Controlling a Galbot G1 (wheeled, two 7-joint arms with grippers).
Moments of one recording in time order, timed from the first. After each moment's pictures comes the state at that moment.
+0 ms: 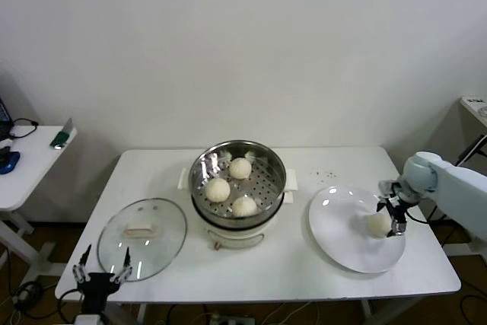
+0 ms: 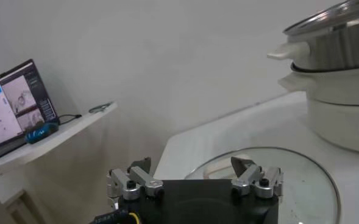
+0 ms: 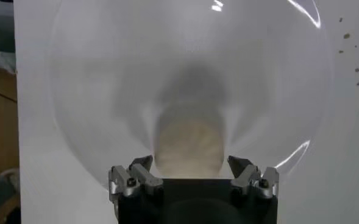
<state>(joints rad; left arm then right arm) 1.72 -1.43 -0.76 -1.94 0.14 -0.05 -0.08 0.09 0.65 -1.05 1.04 -0.02 -0.12 -1.07</state>
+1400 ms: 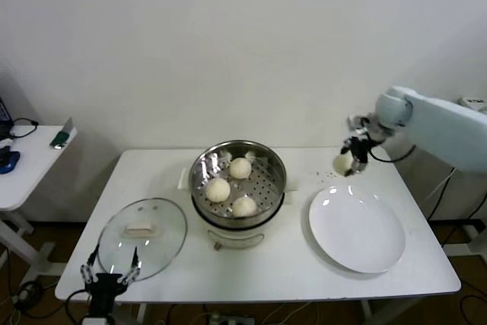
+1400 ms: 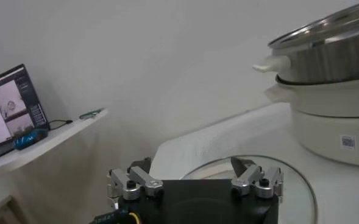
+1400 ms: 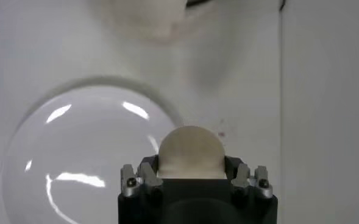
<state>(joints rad) 1.75 -1.44 -0.72 -1.96 0.15 -0.07 -0.08 0.60 0.87 -1.42 1.03 0.43 -0.20 -1.06</state>
